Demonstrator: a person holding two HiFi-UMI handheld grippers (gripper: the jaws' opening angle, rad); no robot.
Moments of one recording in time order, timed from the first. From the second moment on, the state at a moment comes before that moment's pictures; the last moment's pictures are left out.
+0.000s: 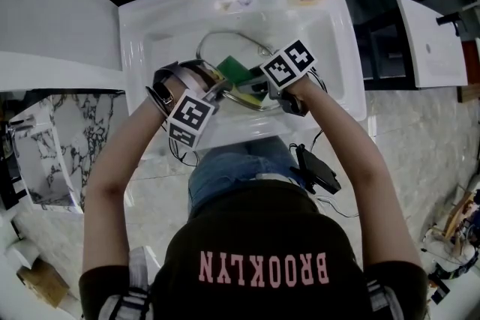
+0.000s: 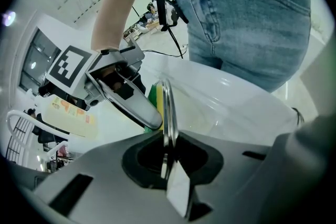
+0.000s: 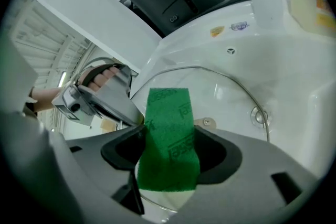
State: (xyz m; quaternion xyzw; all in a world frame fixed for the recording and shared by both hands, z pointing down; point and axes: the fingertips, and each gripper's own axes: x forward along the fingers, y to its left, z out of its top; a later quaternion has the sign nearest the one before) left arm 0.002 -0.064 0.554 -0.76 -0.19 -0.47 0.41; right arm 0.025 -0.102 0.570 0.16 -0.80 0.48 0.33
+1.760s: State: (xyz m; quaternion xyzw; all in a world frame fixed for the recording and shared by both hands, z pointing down) left arm 0.002 -0.061 0.554 -0.77 -0.21 -0.47 0.38; right arm 0.140 -0.157 0.673 0.31 -0.70 0.43 0.47
